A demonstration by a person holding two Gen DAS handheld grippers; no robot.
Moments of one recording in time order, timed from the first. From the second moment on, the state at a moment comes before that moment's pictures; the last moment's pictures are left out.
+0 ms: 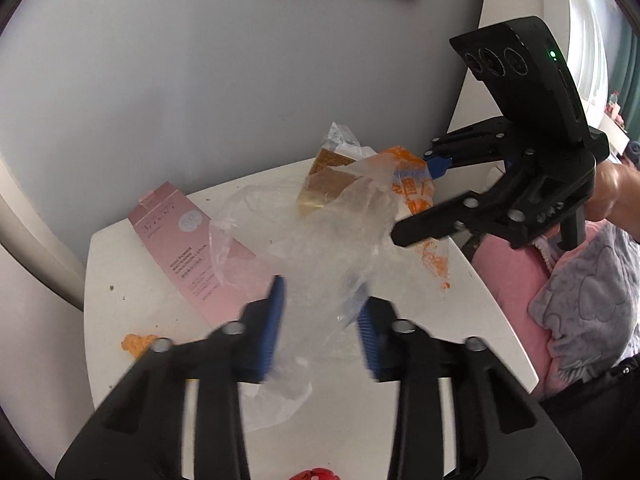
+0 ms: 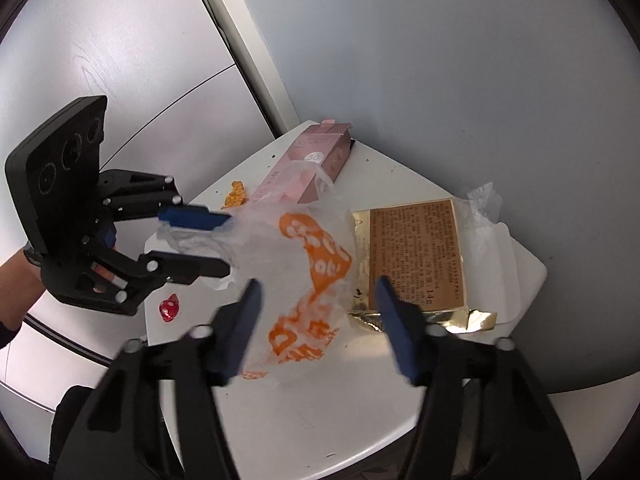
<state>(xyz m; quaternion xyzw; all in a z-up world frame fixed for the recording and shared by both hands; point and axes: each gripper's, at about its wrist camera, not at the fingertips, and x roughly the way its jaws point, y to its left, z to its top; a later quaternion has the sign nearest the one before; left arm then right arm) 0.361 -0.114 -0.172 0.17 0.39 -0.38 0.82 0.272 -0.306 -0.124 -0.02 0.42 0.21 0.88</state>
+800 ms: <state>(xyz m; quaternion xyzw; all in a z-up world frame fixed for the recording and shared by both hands) 0.315 -0.117 -0.109 0.16 0.34 -0.36 0.86 0.225 -0.296 -0.069 -0.01 0.35 0.23 0.91</state>
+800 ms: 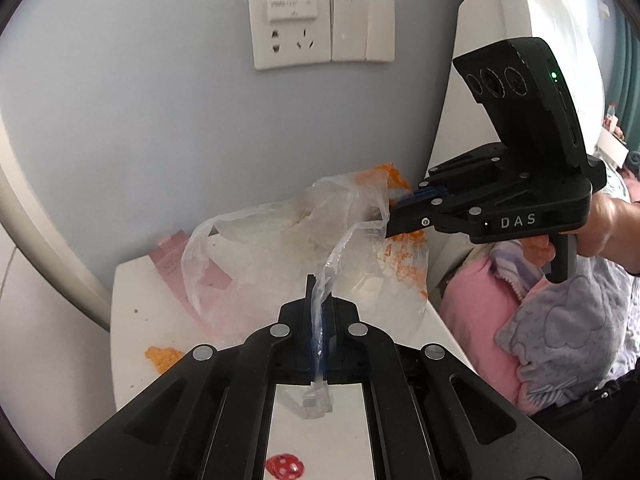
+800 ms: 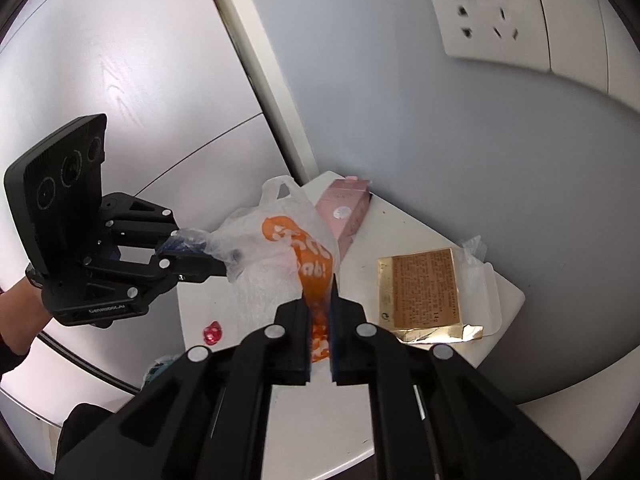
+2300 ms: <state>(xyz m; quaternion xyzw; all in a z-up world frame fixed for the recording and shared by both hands) 0.066 0.087 -0.113 0.05 0.36 -0.15 0.92 0.104 -0.035 -0.135 -0.12 0.40 0.44 0.80</state>
